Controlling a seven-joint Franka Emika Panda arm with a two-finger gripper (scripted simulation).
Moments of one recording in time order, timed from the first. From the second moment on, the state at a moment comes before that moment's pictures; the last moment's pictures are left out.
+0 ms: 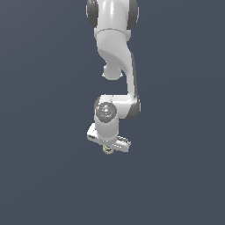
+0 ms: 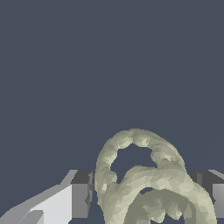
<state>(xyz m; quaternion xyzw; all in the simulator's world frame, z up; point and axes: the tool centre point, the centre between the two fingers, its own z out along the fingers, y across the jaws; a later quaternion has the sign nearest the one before) 0.073 -0.020 0.039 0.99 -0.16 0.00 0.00</state>
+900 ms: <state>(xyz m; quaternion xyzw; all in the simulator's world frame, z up) 0.078 0.014 0.094 0.99 -0.16 0.00 0.00</state>
